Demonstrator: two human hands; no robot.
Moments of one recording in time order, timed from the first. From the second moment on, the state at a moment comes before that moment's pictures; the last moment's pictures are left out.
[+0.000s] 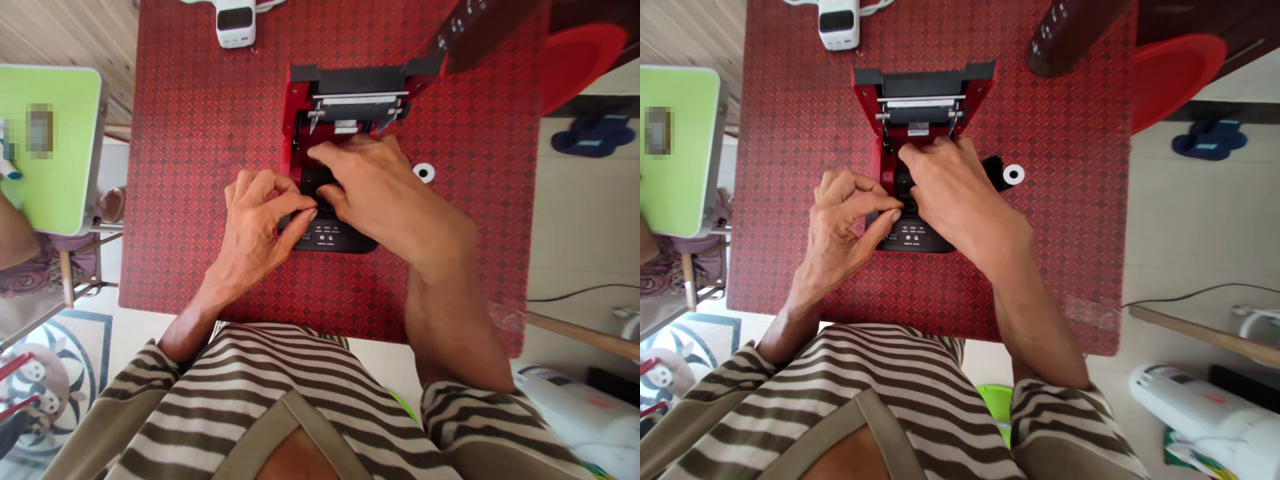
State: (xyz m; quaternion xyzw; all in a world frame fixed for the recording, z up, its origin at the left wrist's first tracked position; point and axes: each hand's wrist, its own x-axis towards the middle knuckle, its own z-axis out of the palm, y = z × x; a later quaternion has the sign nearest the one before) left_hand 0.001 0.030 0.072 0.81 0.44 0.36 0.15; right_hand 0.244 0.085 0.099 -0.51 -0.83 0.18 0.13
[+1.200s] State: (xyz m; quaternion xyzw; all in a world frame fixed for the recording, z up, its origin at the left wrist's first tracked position) left_hand 0.003 0.017 0.063 0.81 0.37 0.43 0.13; right_hand 0.260 0.044 0.132 -0.53 -0.81 0.11 0.22
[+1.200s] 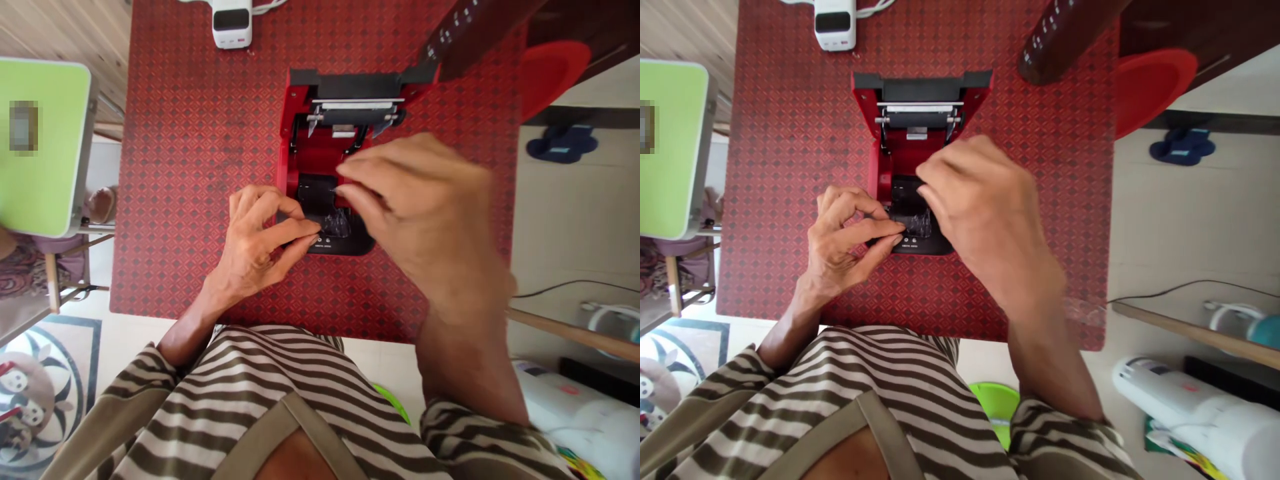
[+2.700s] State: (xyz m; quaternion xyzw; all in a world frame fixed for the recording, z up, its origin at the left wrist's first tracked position) left_hand 0.007 0.015 0.062 0.81 0.36 0.45 0.09; right_hand 0.278 0.074 0.124 -0.50 -0.80 -0.01 0.32
